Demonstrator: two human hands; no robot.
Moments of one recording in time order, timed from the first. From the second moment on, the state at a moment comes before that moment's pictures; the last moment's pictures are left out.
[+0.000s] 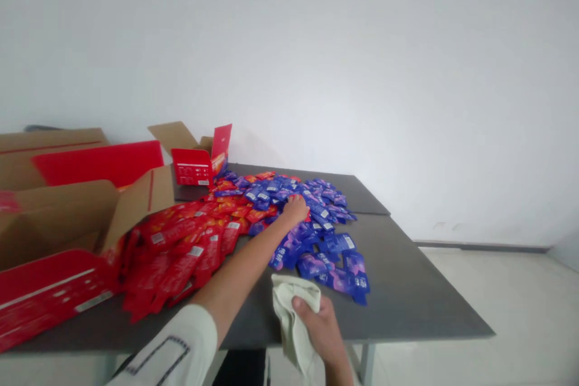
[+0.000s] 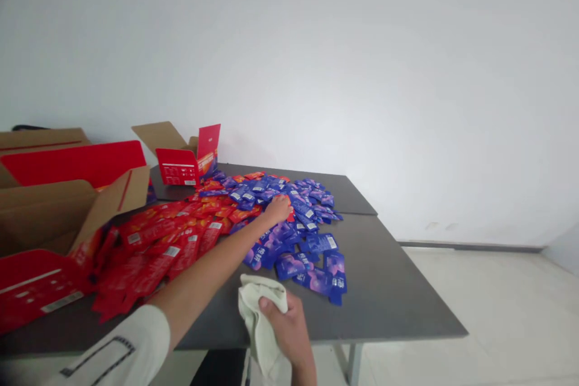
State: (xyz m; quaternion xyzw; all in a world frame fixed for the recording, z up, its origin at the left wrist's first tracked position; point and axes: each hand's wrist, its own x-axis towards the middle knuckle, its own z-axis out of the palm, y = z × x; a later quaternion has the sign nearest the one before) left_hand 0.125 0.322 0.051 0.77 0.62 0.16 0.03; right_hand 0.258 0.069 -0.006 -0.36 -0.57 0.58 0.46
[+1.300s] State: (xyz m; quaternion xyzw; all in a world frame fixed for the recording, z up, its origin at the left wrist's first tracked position) left_hand 0.041 0.092 0.068 0.86 0.41 0.30 -0.04; right_hand 0.269 0.073 -0.018 -0.38 -0.60 0.58 0.40
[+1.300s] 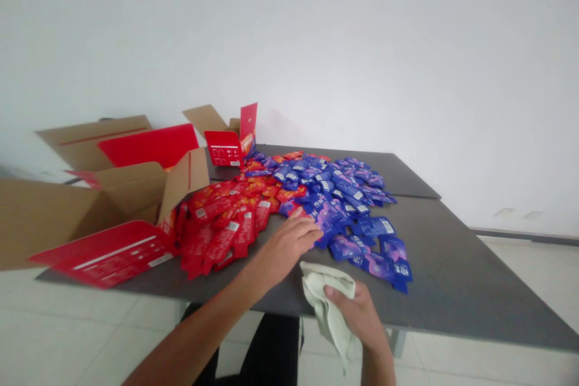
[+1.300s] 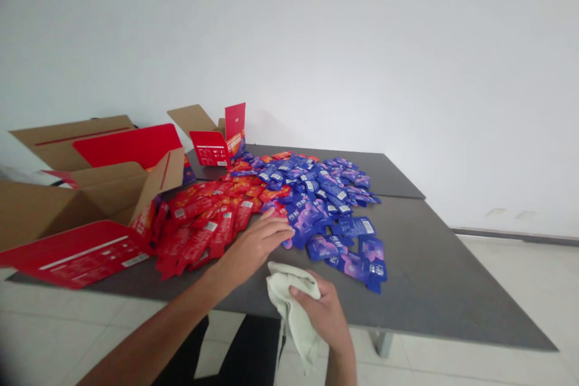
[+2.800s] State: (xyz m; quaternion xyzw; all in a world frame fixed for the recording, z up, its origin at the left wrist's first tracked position) left_hand -0.024 -0.023 -0.032 0.80 0.51 0.31 -0.06; right_hand 0.188 0.096 0.041 -0.39 -0.74 0.30 0.45
